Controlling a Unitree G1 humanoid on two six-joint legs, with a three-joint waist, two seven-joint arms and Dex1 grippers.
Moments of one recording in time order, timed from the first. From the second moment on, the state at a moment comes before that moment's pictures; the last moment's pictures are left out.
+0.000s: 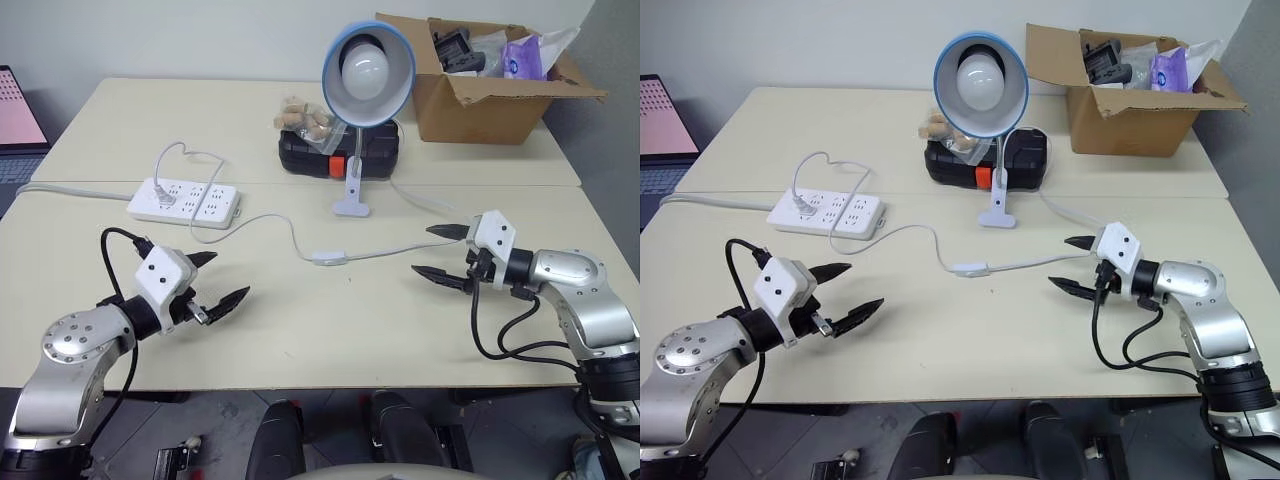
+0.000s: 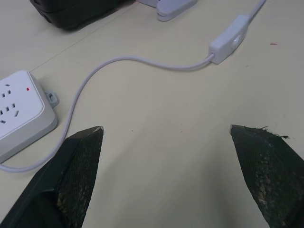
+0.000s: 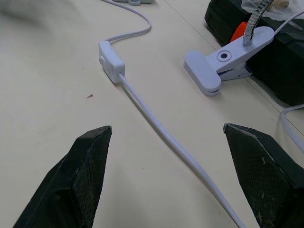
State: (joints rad) left arm 0.07 0.75 0.24 -0.32 -0.33 0.32 -0.80; right arm -0.33 -0.69 0.03 -0.07 0.26 0.20 1.00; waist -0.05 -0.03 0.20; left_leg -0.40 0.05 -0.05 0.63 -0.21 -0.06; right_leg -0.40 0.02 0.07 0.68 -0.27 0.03
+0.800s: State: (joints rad) left arm 0.07 0.77 0.25 -0.41 -0.36 0.29 -0.86; right arm -0.50 -0.62 0.16 -0.03 0.22 0.23 1.04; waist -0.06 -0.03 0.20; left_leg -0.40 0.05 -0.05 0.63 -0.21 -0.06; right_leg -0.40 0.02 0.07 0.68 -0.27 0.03
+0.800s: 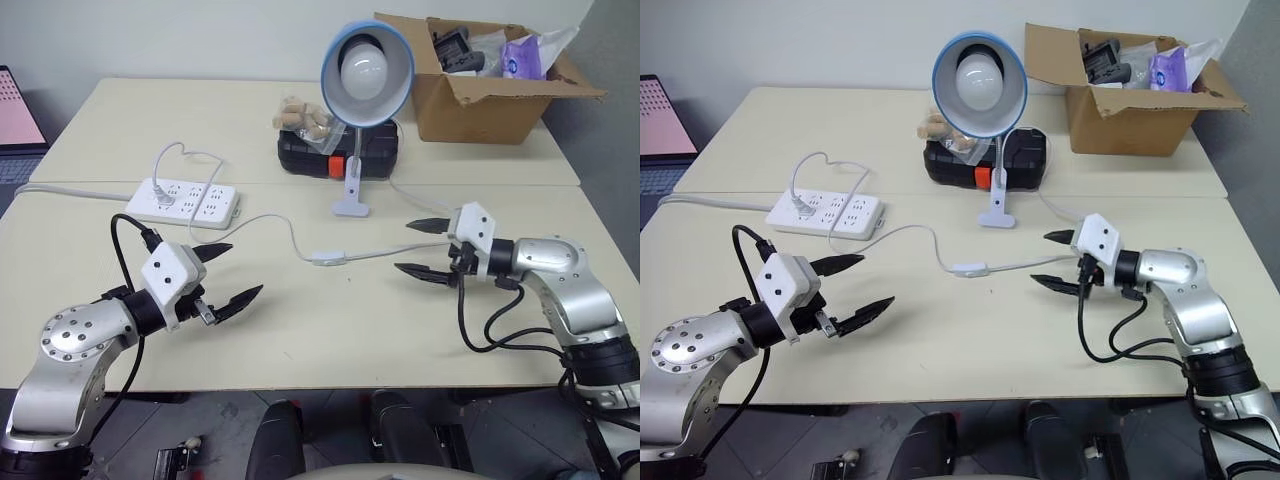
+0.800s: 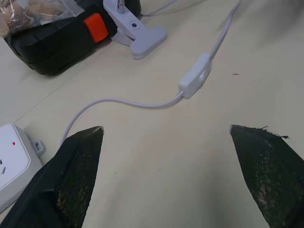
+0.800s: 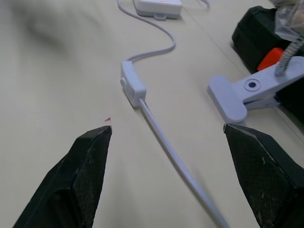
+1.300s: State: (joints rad) left arm 0.08 0.78 0.20 -0.41 -0.31 0.25 -0.88; right arm -0.82 -0.41 0.41 0.41 0.07 0.18 1.18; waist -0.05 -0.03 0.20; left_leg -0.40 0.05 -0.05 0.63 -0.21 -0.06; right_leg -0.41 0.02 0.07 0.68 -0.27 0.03
